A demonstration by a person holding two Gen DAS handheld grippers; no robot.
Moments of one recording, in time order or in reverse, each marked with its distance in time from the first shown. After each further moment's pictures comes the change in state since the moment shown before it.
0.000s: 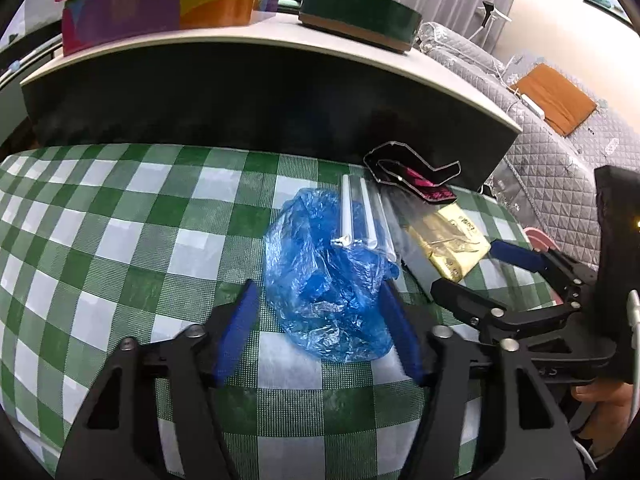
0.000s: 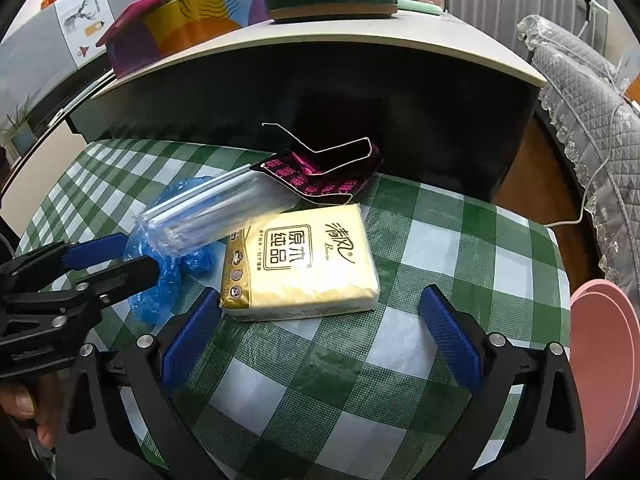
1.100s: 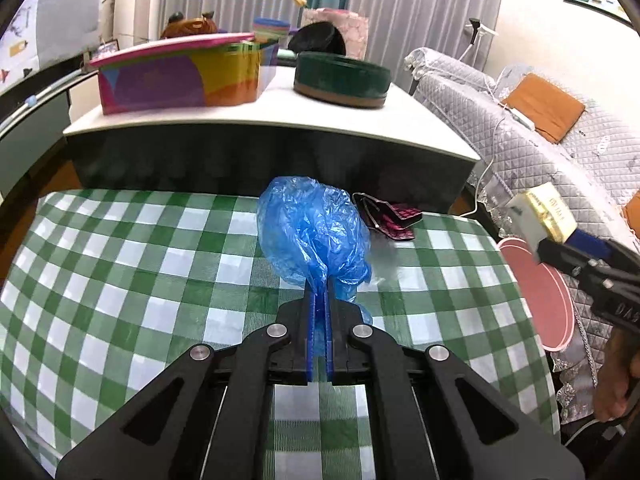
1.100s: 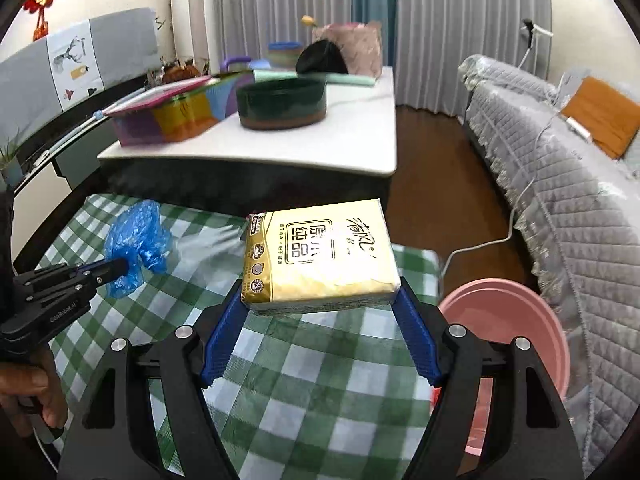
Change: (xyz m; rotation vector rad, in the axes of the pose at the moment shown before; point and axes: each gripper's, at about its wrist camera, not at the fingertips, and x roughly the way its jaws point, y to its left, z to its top) left arm -0.085 -0.016 -0.002 0.050 -0.131 0.046; right arm -0.147 -0.010 -0.012 0.063 -0.190 -0.163
